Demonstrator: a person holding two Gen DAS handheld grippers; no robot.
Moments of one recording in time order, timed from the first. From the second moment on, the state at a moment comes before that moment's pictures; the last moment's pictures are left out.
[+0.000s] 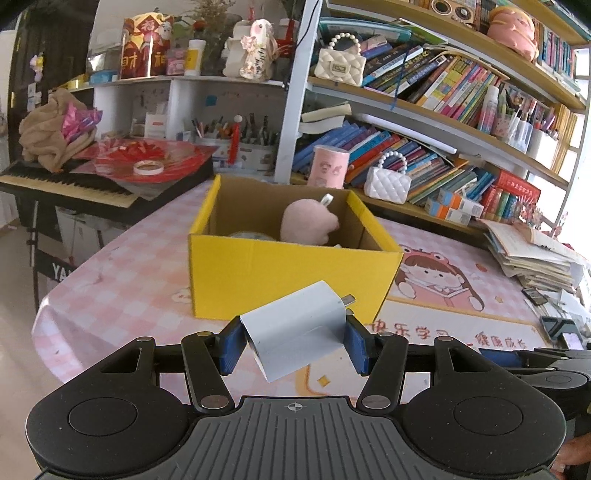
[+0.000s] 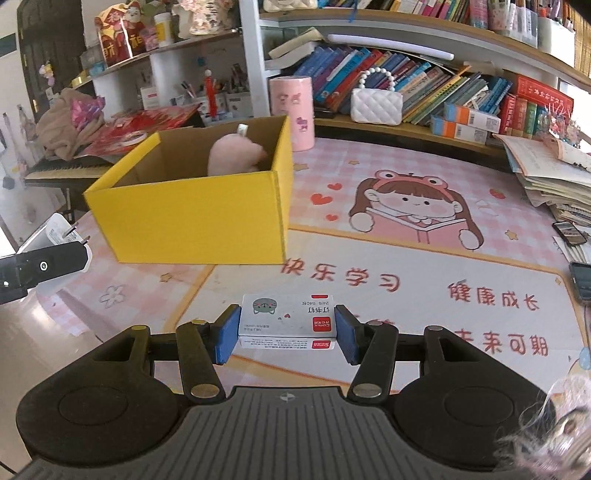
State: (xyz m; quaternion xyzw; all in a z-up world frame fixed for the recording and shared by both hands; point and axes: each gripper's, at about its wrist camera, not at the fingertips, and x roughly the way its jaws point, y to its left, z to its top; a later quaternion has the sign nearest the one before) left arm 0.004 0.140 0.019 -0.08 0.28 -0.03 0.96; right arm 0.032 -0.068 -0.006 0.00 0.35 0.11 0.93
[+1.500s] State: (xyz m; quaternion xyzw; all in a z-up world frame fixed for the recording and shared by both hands) left arm 0.022 0.178 0.031 -0.08 0.26 -0.01 0.96; right arm 0.043 -0.013 0.007 -0.02 0.33 0.14 0.93
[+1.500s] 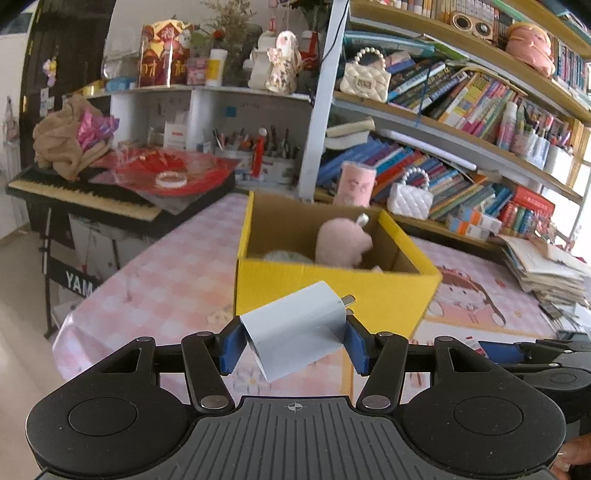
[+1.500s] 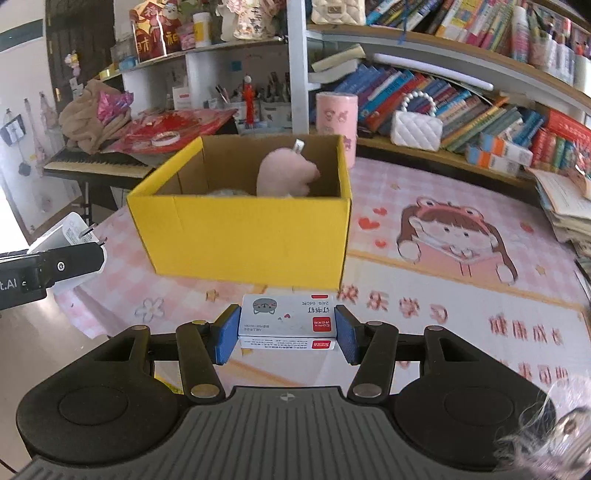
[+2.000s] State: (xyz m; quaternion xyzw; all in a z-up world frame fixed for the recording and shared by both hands) left arm 0.124 0.159 0.051 -0.06 0.22 0.03 0.97; right arm 0.135 0.003 0.029 -0.07 0.24 0.19 0.95
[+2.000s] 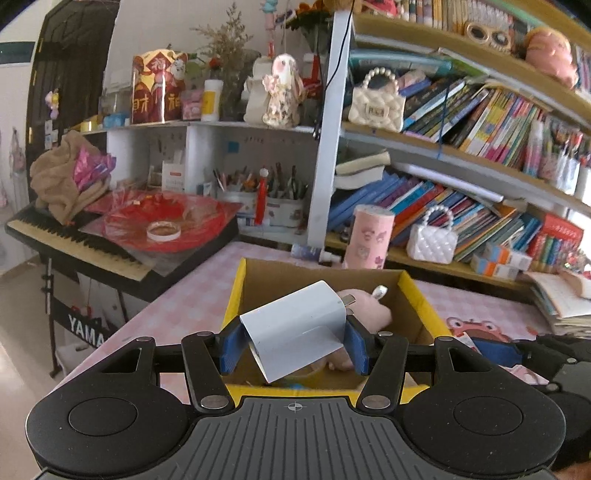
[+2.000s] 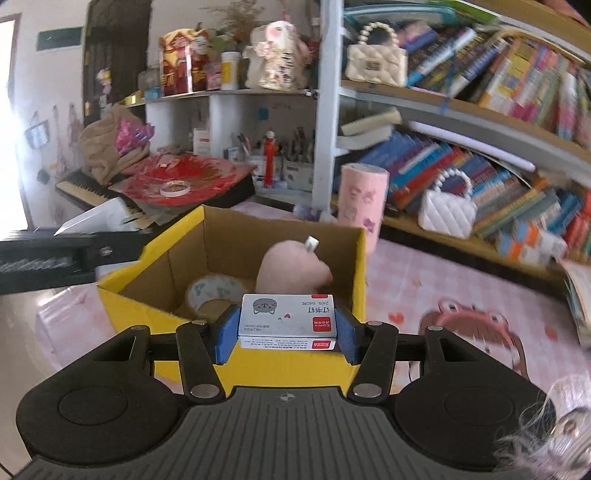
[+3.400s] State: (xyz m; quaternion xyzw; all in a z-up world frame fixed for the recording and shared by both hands) left arm 0.069 0.144 0.046 -0.06 0.21 0.07 0.97; right arm 0.114 -0.024 0.016 -0.03 0.26 0.15 0.95
